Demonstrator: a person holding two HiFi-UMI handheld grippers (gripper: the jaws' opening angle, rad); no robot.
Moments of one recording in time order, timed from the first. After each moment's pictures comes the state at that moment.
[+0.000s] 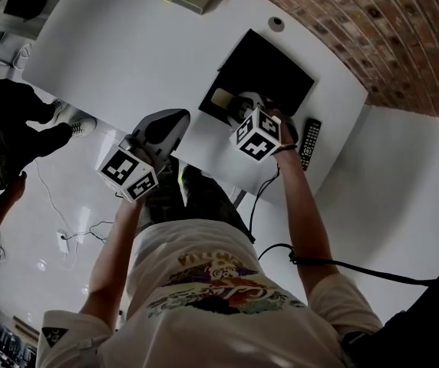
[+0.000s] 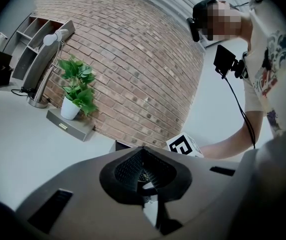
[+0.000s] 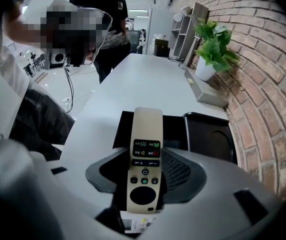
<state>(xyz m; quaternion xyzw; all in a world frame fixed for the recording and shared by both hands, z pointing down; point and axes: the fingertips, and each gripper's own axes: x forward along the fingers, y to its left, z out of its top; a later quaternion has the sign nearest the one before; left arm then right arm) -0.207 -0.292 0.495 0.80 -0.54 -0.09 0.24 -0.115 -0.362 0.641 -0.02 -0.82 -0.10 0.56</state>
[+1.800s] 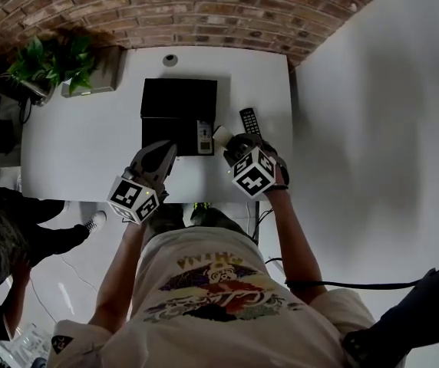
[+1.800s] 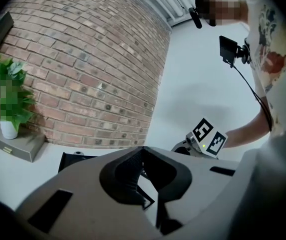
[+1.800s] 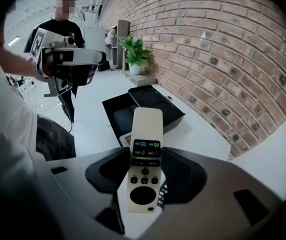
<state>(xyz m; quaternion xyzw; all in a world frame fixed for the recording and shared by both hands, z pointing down) -0.058 -0.338 0.459 0.90 -0.41 0.01 0.15 0.082 -0.349 0.566 0.28 -0.82 0.08 0.49</state>
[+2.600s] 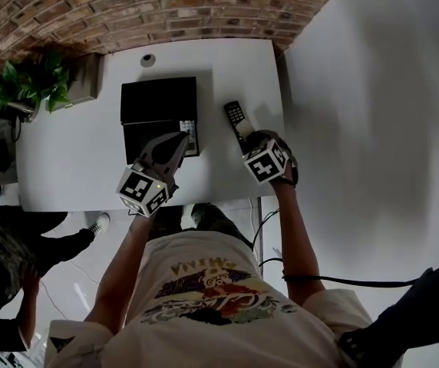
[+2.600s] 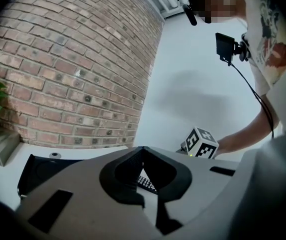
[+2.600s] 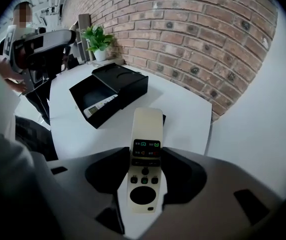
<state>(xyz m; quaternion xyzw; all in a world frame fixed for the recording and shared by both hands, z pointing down) 0.027 -0.372 0.465 0.92 -0.35 0.04 0.14 0.200 -0.369 0.617 0.38 -0.75 0.19 0.51</state>
